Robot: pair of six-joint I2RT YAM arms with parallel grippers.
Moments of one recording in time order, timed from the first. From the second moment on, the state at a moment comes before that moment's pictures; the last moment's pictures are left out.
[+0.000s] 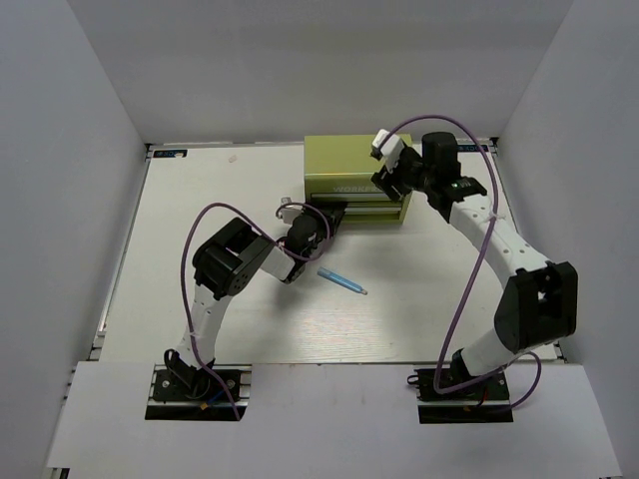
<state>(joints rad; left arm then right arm) -0.67 2.20 1.00 1.08 -0.27 -1.58 0.32 1.52 1.28 -0.24 -0.40 -0.68</state>
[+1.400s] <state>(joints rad) -0.70 1.89 0.71 0.98 -0.10 -1.53 0.31 1.52 1.36 -0.46 -0.49 -0.74</state>
